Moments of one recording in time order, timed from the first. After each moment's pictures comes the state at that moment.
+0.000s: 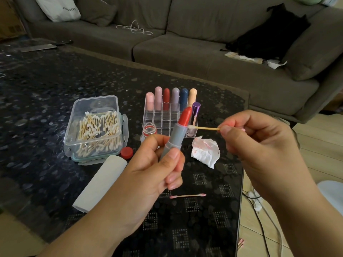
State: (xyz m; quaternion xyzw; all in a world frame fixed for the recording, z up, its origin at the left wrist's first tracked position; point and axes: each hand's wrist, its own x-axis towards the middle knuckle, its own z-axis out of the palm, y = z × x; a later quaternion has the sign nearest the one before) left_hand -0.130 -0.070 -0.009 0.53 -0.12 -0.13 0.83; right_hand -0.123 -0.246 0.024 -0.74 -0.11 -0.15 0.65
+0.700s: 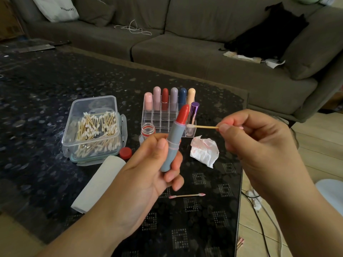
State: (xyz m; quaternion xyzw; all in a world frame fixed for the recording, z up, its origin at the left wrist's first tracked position) left_hand -0.129 -0.070 -0.009 0.48 -0.10 -0.15 0.86; right_hand -0.123 -0.245 0.026 -0.74 -0.10 -0.16 0.65
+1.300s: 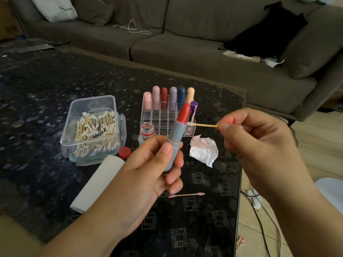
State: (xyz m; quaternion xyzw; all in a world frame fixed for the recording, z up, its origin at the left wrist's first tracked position) left_hand -0.132 -0.069 -0.007 0.50 -0.09 -0.16 0.85; right_hand -0.123 -0.246 0.025 -0.73 -0.10 -0.15 0.66
